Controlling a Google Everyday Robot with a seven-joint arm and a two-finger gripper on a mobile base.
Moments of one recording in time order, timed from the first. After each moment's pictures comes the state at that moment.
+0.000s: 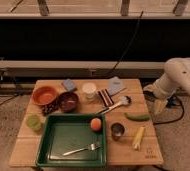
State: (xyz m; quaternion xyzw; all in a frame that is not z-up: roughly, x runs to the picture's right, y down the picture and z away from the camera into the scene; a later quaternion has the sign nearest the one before) arm 0.313 0.078 0.752 -0.28 -0.10 -0.08 0.95
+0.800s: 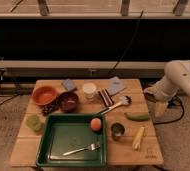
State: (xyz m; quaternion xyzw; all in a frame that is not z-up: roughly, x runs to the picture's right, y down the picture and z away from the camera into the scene) arm 0.320 0.101 0.756 -0.28 -0.11 -0.10 0.95
